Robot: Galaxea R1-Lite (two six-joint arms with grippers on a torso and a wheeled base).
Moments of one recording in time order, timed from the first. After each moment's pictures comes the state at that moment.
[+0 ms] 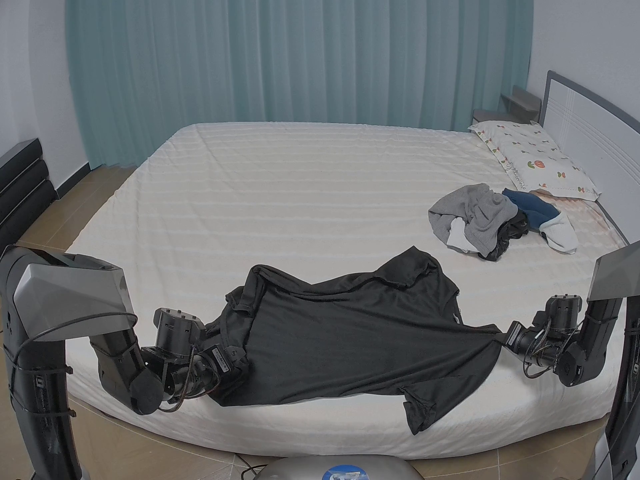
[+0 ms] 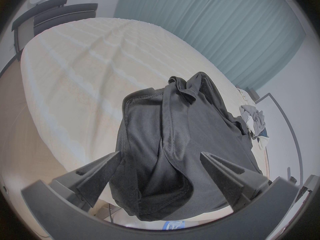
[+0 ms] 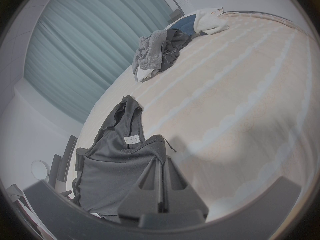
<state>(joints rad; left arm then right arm) -0.31 2.26 -0.52 -0.97 0.06 -0.77 -0.08 2.35 -0.44 -1.30 0.24 0.59</state>
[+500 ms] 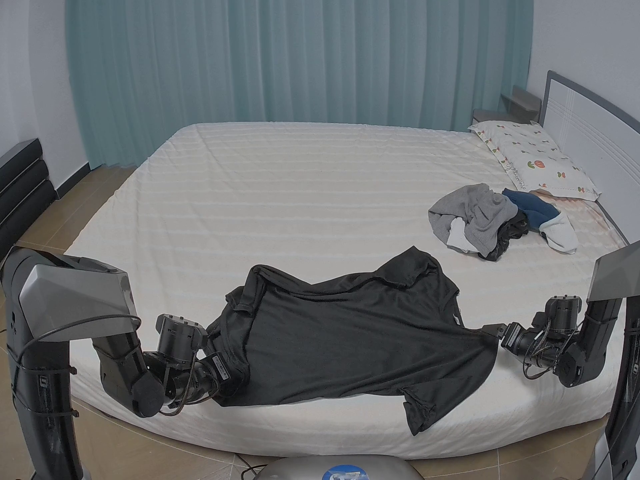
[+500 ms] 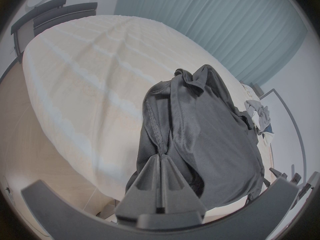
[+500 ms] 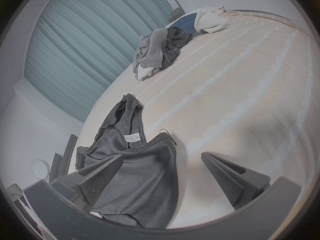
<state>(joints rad) -0.31 2.28 -0.51 -0.95 0.07 -0.76 -0.08 2.35 -0.44 -1.30 0.25 0.59</state>
